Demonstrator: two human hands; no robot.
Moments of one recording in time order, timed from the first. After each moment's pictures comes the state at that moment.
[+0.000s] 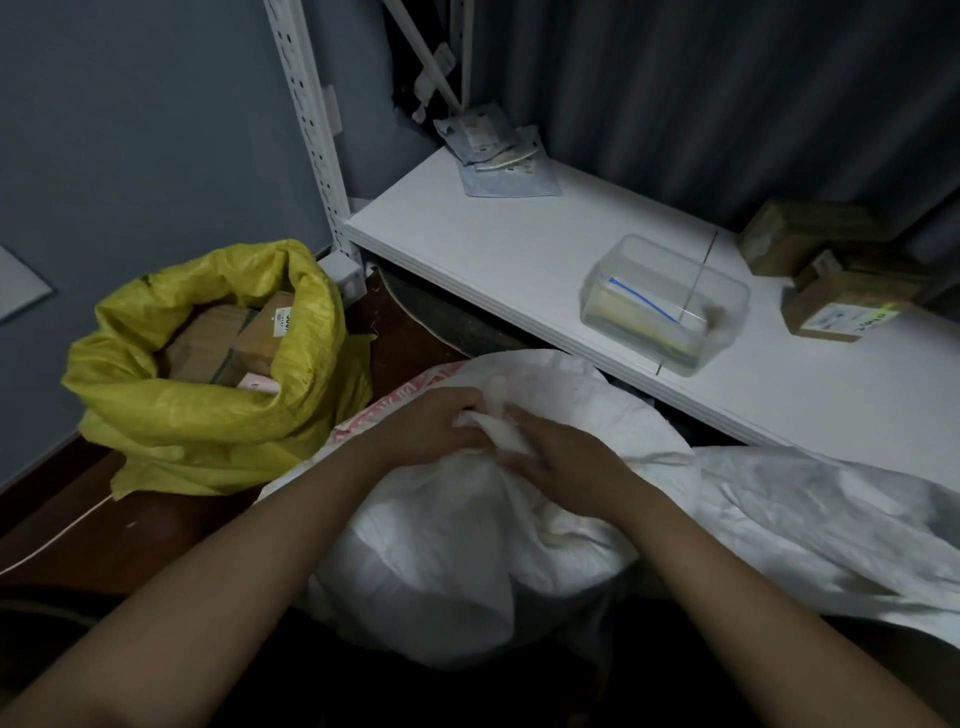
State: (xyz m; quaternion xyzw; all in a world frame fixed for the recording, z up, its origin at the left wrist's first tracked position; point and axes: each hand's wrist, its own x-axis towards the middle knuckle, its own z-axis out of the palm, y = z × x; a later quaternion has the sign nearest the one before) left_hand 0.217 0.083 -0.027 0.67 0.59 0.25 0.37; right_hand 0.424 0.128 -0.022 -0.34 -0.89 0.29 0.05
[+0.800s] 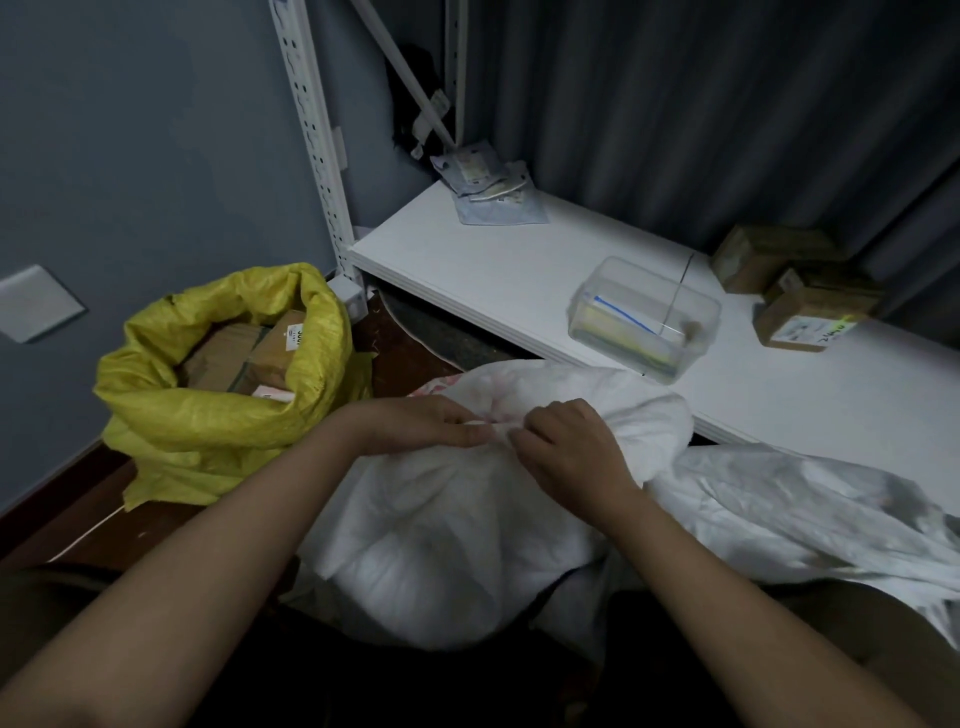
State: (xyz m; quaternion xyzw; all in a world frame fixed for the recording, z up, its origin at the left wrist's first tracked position) left_hand 0.216 0.052 0.046 0.57 0.57 0.12 0.59; right_hand 0.431 0.102 0.005 -0.17 -0.94 -0.10 0.29
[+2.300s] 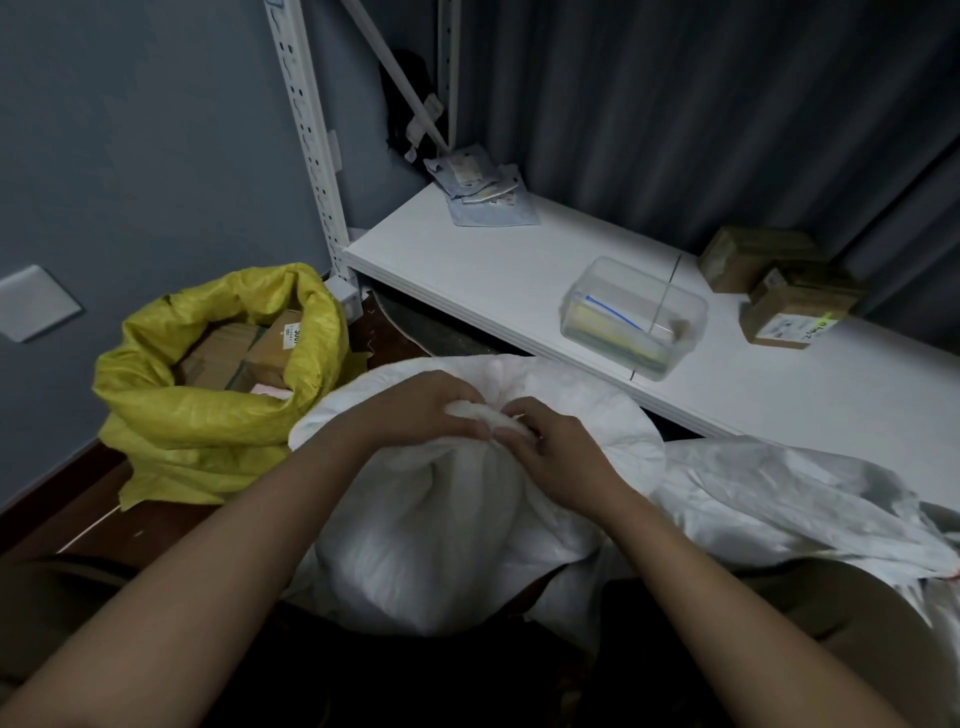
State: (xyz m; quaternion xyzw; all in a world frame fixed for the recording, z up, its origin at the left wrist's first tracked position) left_hand 0.222 0.051 0.042 0.70 0.58 0.21 0.36; right_hand 0.430 0.080 0.023 -0.36 -0.84 0.34 0.23
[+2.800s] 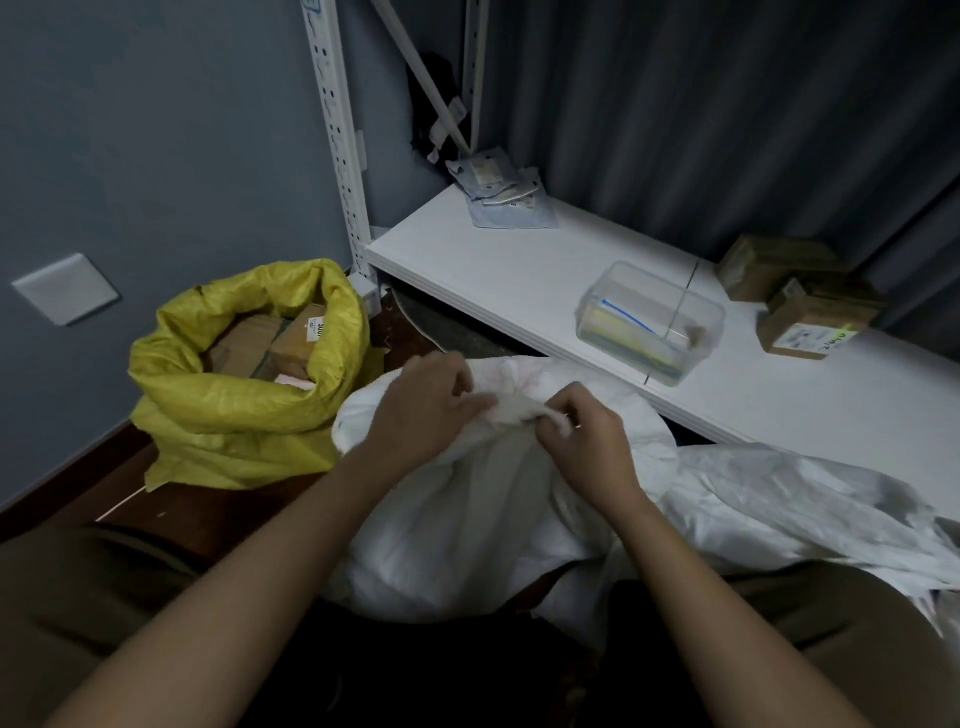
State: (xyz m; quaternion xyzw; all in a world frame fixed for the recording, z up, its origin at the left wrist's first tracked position) left_hand 0.240 0.021 0.050 0.60 0.73 0.30 0.15; right_hand 0.430 0.077 0.021 -0.46 -0.78 0.28 0.32
